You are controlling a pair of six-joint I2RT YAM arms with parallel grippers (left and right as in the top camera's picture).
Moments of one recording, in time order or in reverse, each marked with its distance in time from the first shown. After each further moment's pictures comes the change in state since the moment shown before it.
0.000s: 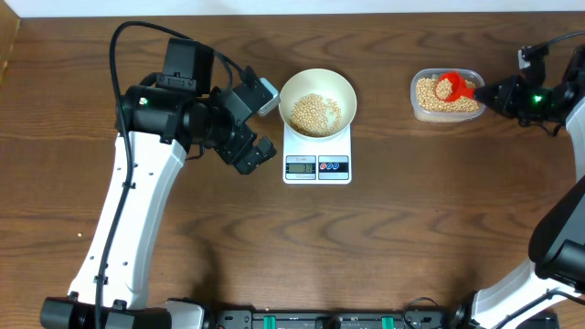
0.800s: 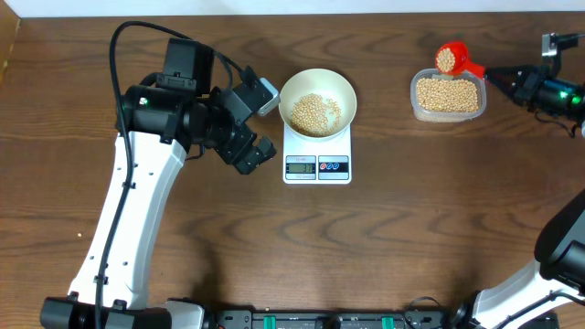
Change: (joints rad) left arm 0.000 0.000 0.000 0.000 0.000 0.000; right arm -0.070 0.000 0.000 0.155 -0.375 0.121
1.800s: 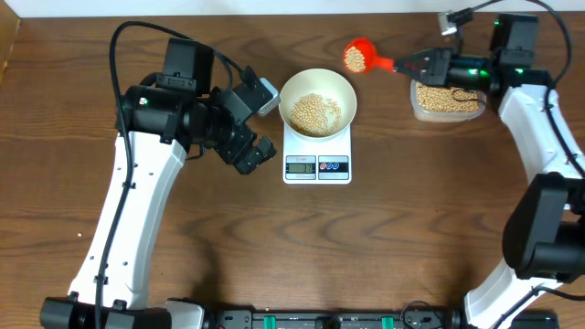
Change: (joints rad) left arm 0.000 0.000 0.000 0.000 0.000 0.000; right arm 0.398 0.000 0.000 0.206 0.045 0.138
